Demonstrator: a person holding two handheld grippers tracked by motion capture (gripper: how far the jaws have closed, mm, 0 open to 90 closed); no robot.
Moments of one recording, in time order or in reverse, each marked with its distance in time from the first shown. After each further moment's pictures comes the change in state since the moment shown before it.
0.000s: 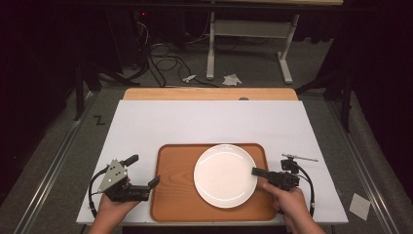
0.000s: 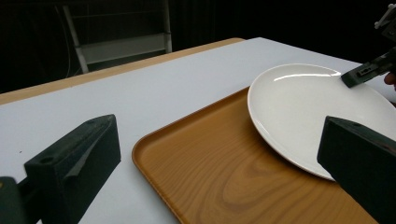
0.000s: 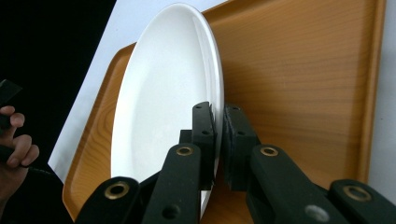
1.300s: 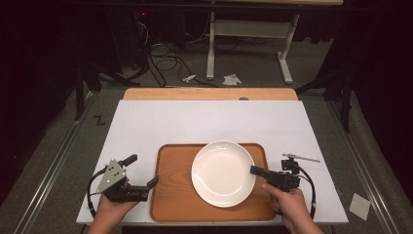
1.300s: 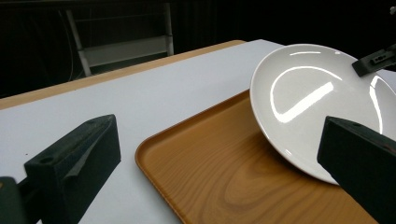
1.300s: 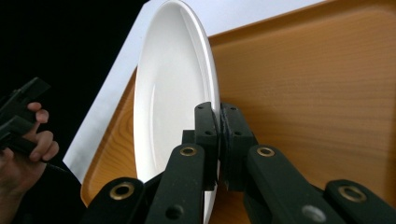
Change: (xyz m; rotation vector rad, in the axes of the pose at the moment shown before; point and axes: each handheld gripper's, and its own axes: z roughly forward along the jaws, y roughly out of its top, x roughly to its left) left arm -0.001 0.001 -0.002 -0.004 0.009 0.006; right arm 0.022 -0.001 -0.010 -0.050 0.040 -0.062
